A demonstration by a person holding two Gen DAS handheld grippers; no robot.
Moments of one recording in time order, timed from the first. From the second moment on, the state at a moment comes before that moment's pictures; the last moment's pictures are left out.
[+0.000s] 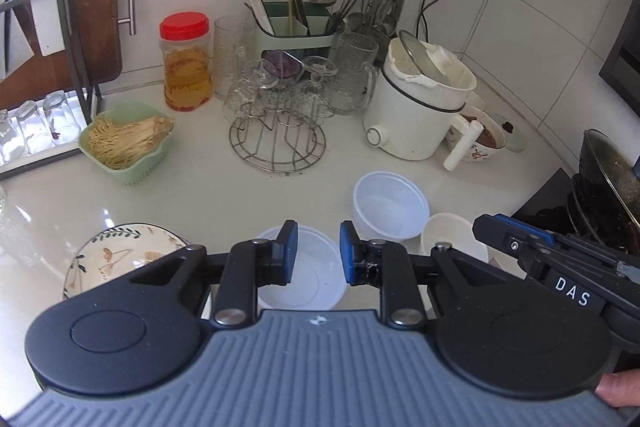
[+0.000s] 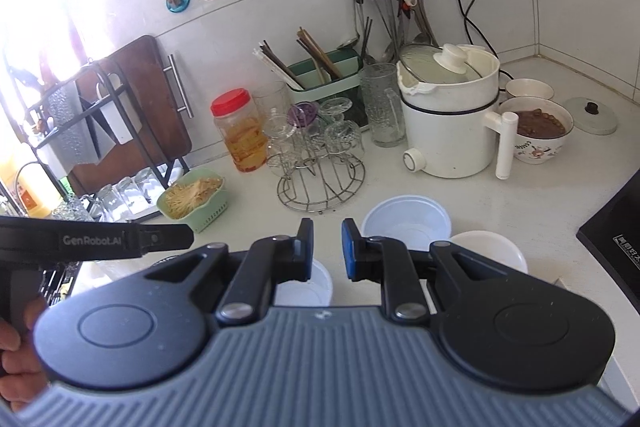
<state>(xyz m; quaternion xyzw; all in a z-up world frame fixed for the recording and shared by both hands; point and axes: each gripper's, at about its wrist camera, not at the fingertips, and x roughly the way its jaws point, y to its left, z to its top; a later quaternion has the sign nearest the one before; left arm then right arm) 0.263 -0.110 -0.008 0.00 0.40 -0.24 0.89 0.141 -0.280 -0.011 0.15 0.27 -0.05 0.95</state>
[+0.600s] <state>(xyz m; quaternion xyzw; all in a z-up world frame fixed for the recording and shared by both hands) 0.259 -0.173 -0.052 0.03 0.42 -0.22 0.88 0.131 -0.328 -0.039 0.15 0.28 -0.05 0.95</state>
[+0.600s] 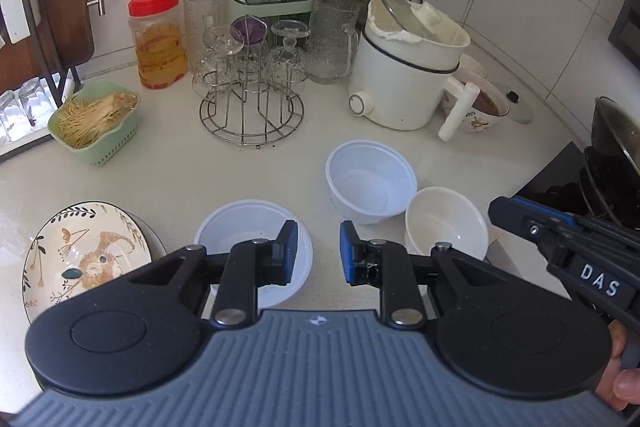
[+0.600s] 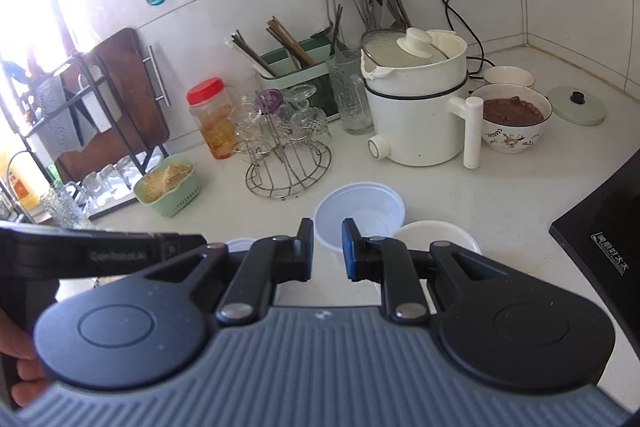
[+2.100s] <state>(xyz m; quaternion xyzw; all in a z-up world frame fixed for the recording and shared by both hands) 0.456 -0.248 -0.141 0.00 0.53 -0.27 0.81 0.271 -0.424 -0.099 0.29 0.37 -0.11 0.88</state>
